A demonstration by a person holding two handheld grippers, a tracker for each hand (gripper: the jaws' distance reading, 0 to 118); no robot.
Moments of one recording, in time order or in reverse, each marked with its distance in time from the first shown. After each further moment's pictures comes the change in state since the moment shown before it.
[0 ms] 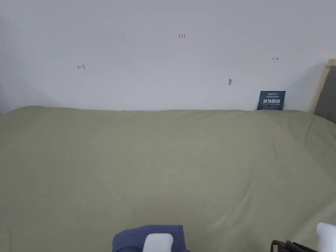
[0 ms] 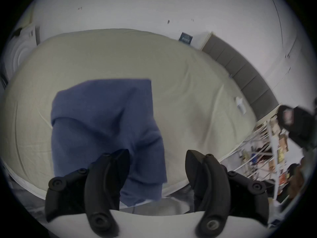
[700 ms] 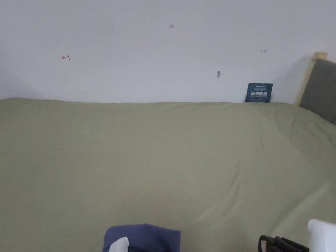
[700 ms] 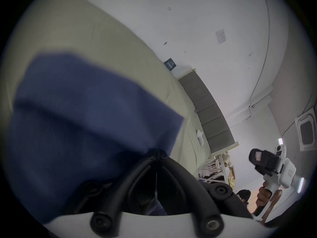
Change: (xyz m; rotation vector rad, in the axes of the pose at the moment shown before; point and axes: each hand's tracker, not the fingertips) left arm -0.109 -0.036 -0.087 0.084 -0.444 0.333; right arm 0.004 -0.005 0.011 0.001 0.023 -0.004
